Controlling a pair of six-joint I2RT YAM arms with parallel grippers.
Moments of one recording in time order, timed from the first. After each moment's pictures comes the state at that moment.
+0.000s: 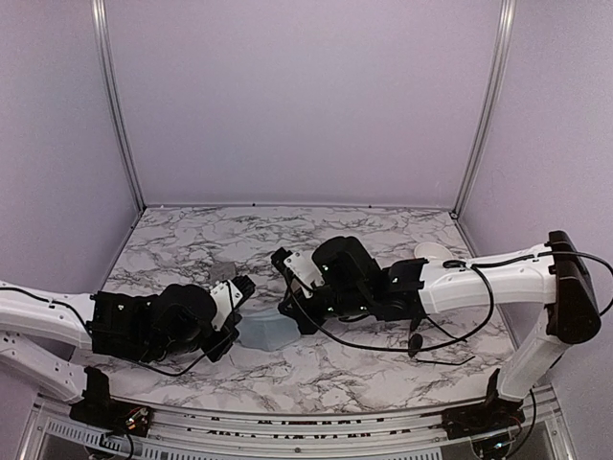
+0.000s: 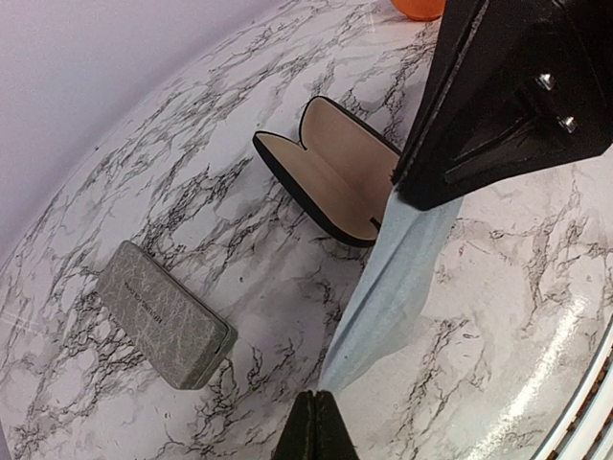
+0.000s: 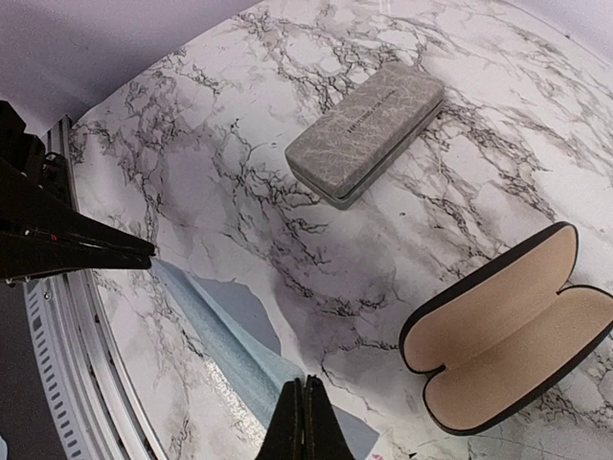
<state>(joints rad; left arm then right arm) -1.28 1.15 0.70 -0.30 -0.53 -0.15 1.12 1.63 1.11 -0.12 -0.02 0.25</state>
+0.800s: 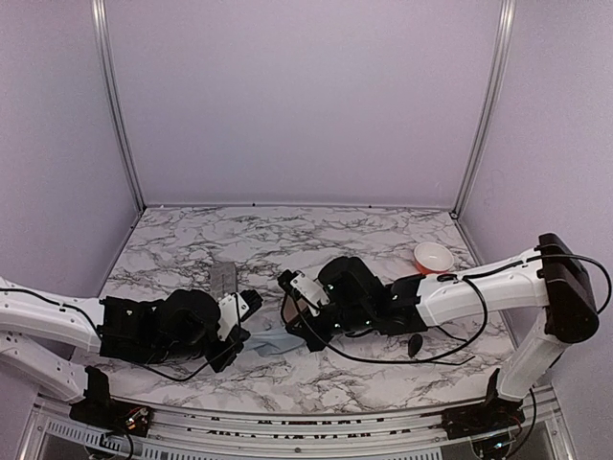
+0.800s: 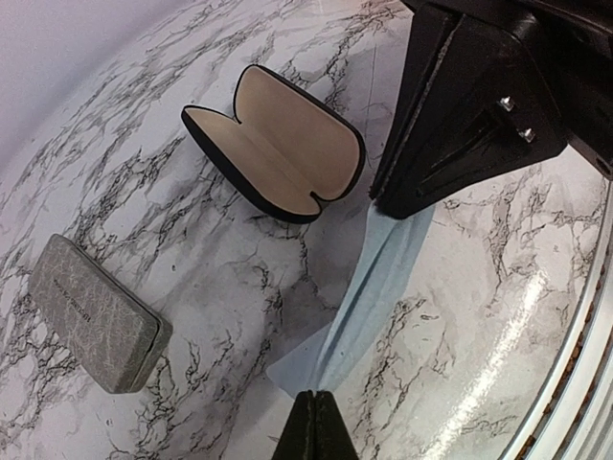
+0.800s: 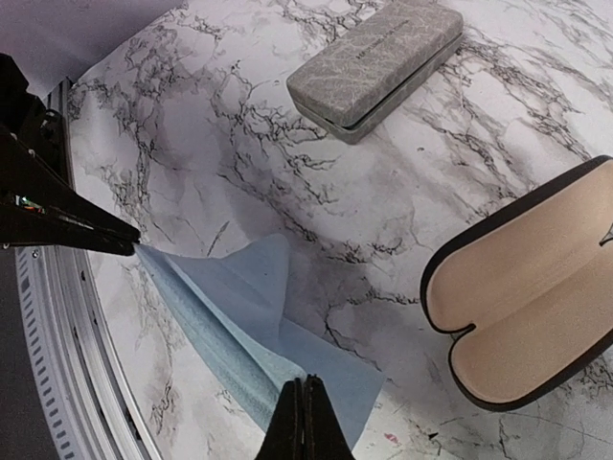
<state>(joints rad) -1.24 1.19 0.65 -0.21 -0.35 -0.14 1.10 1.65 0.98 -0.02 -0.09 0.25</state>
